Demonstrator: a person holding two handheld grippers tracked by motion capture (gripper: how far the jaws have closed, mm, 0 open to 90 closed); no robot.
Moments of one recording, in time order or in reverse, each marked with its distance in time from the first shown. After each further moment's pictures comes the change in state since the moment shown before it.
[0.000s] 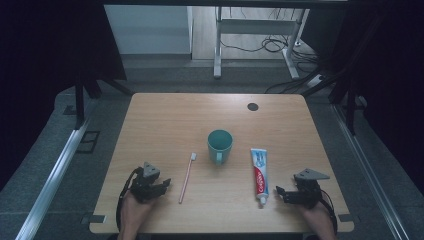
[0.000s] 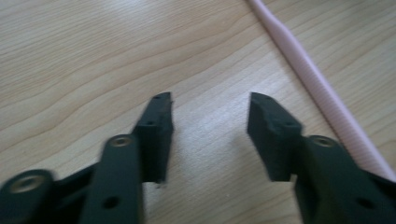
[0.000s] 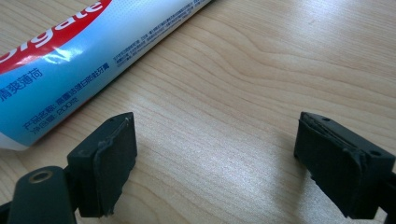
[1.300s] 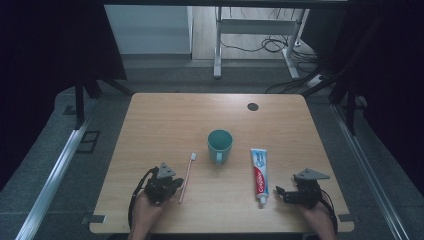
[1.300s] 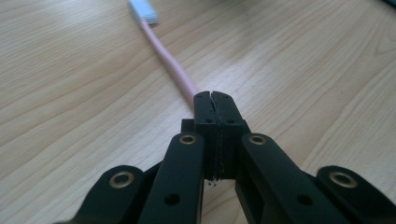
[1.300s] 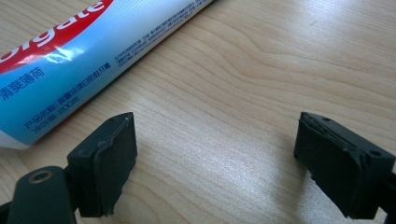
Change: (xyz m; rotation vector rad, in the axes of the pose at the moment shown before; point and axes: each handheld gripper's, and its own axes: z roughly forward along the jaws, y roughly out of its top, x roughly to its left) left arm -0.041 0.022 0.002 -0.006 -0.175 0.080; right arm 0.000 0.000 0.000 0.000 0.006 -0.004
